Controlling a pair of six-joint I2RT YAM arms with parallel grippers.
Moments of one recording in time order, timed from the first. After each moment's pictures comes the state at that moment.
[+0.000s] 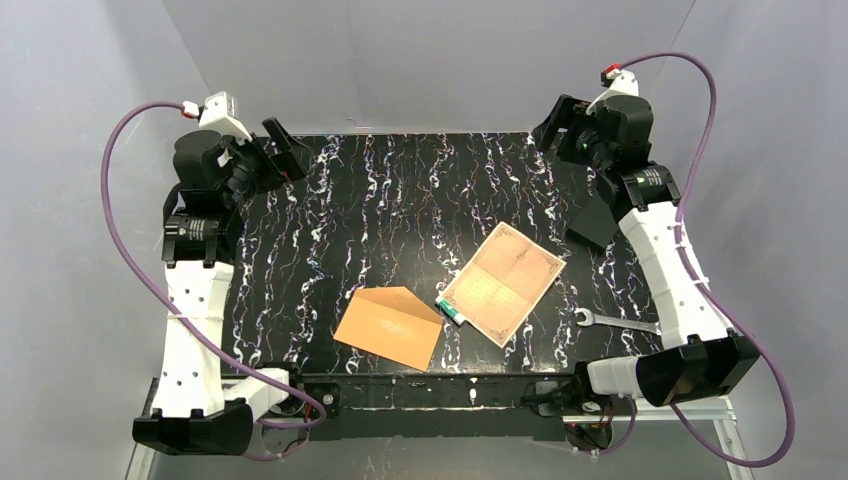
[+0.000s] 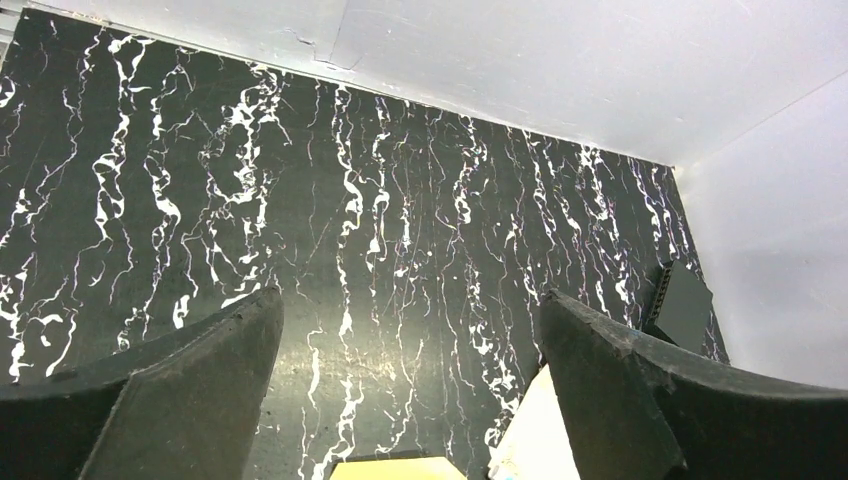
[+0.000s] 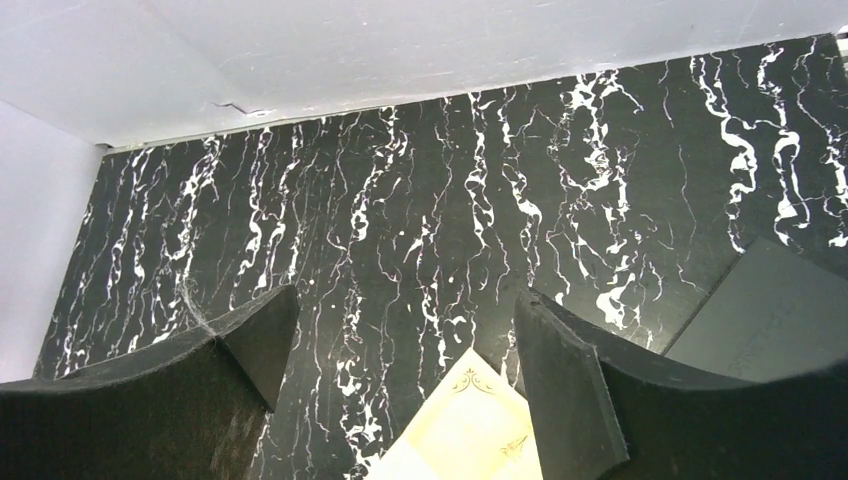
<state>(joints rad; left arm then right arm) -0.01 1.09 1.46 -0.65 0.17 -0.39 0.21 1.31 1.49 -0.48 -0.01 0.36</state>
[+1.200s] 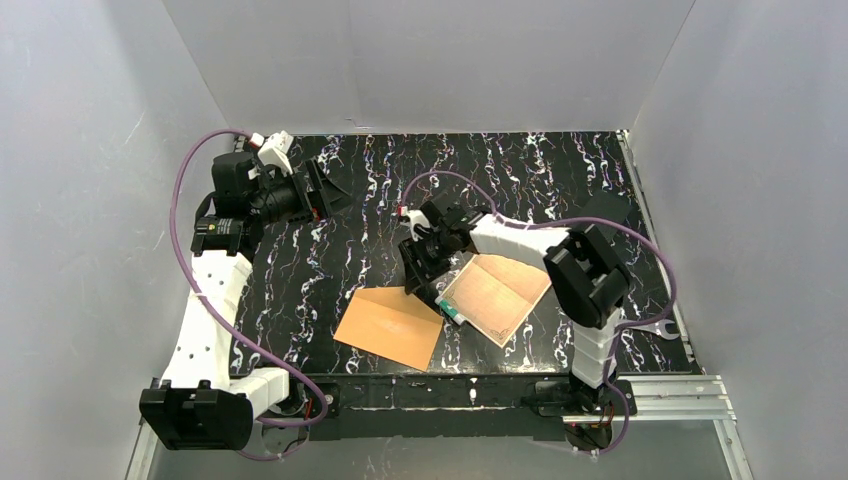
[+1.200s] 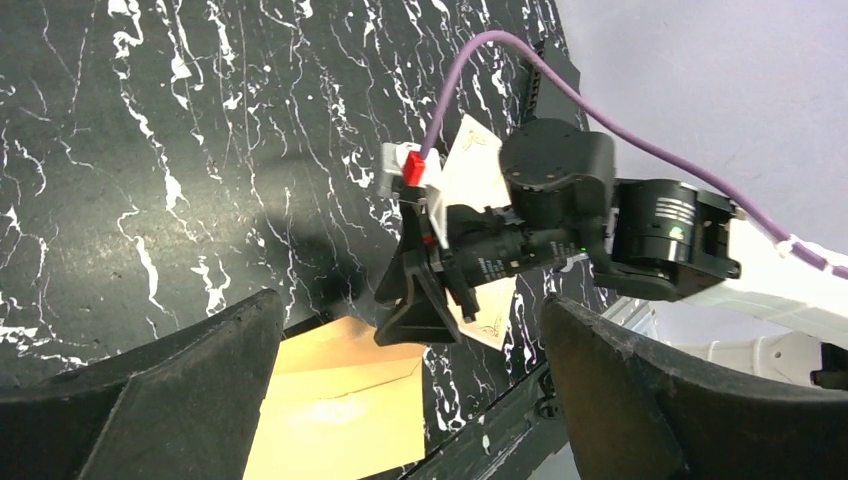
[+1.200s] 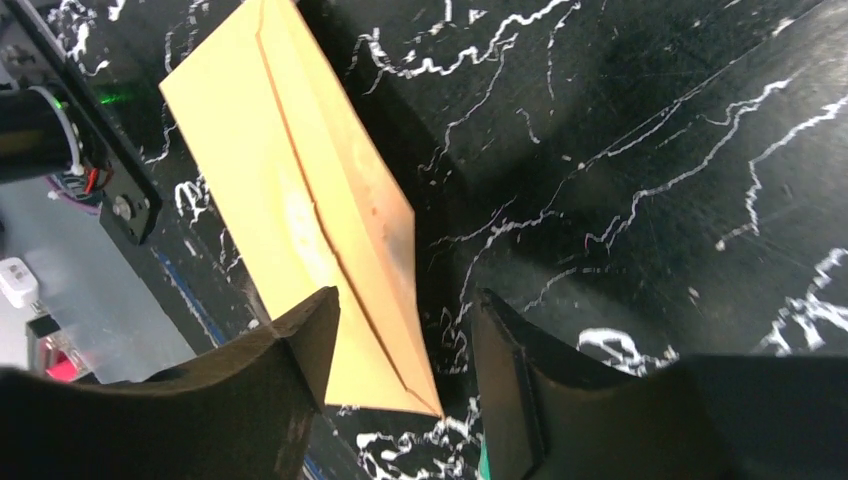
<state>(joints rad) -0.01 1.11 1.20 -0.61 0.68 -0.39 0.81 1.88 1.32 -0.48 -0.52 0.23</state>
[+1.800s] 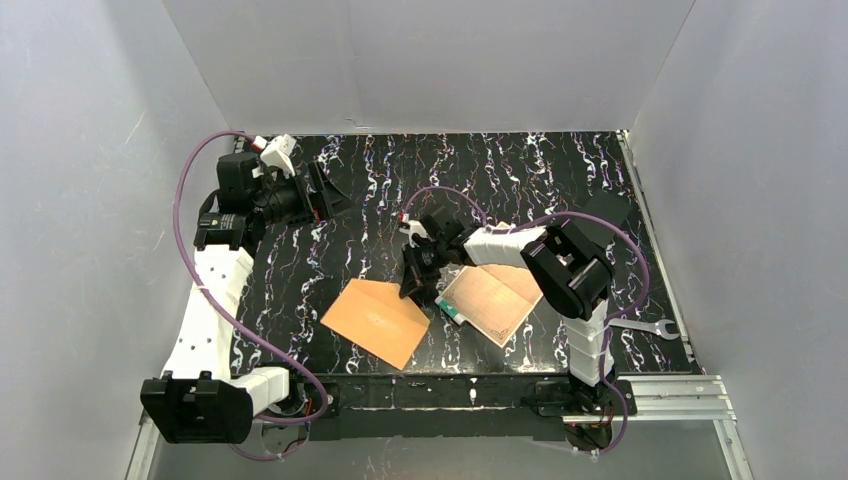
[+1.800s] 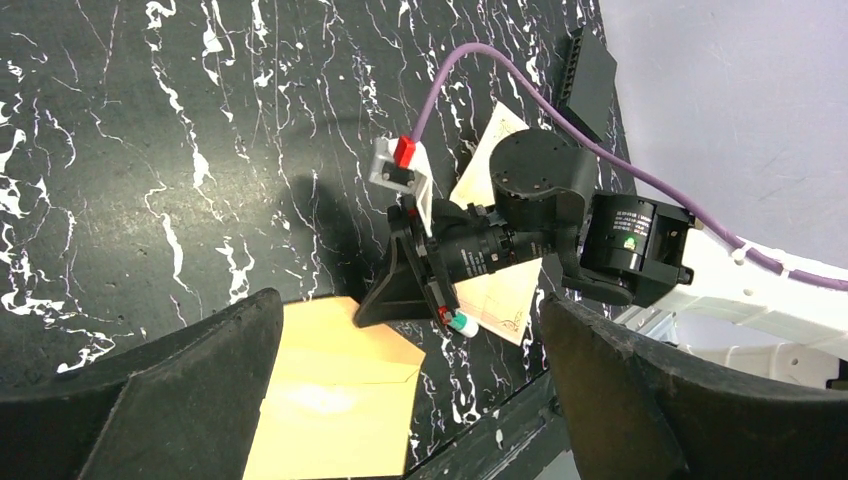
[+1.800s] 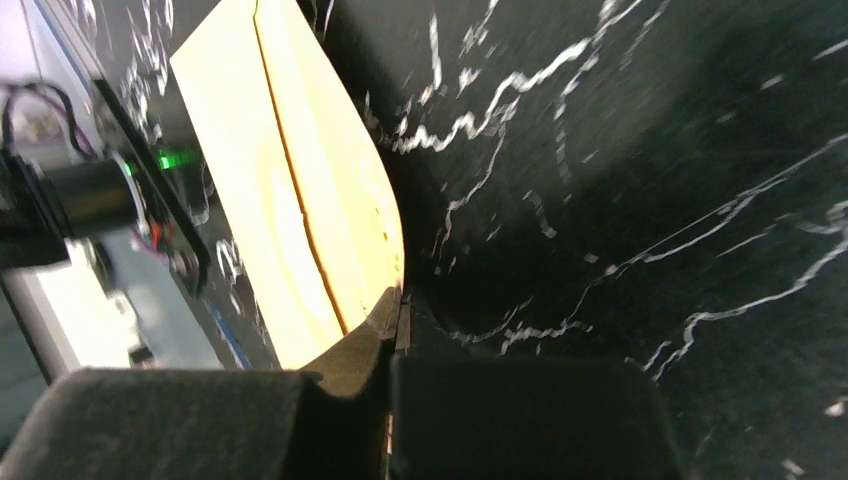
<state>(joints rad) -0.01 1.14 1.20 -0.66 0.63 -0.36 0.81 2.01 1.23 -0.19 -0.64 0.41</state>
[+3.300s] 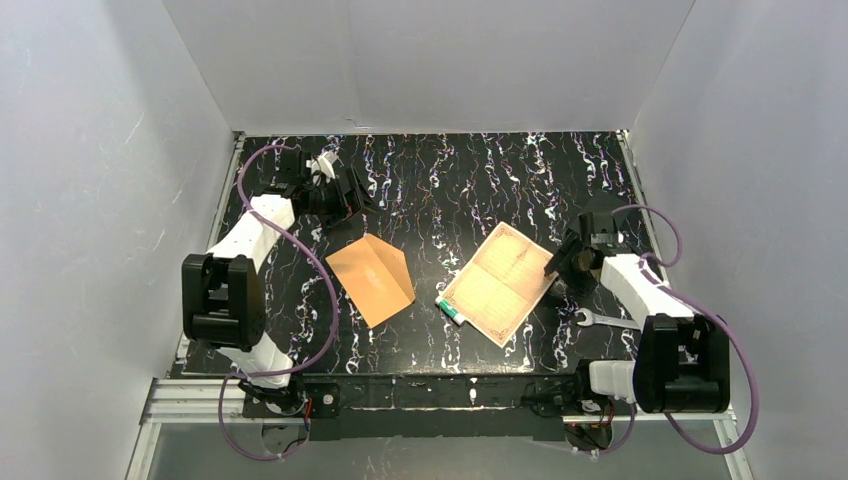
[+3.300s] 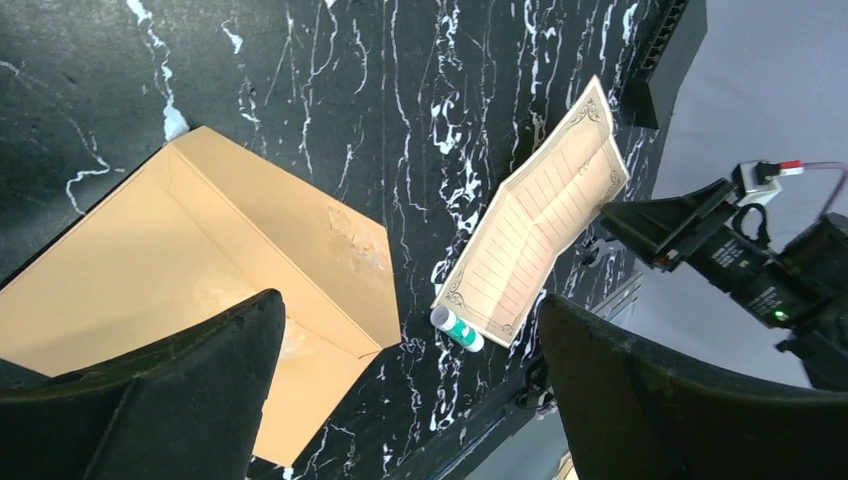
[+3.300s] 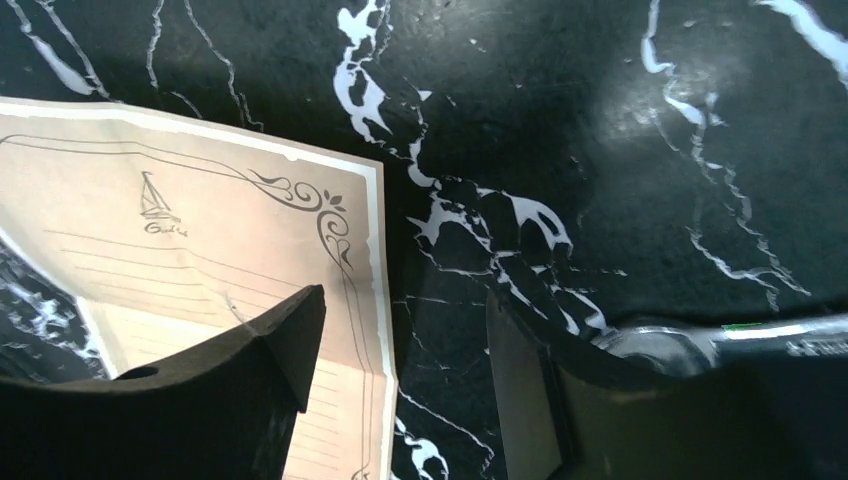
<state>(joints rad) -0.11 1.61 1.20 -0.53 0.61 -0.49 0.08 1.28 0.73 -0.60 0.05 0.67</state>
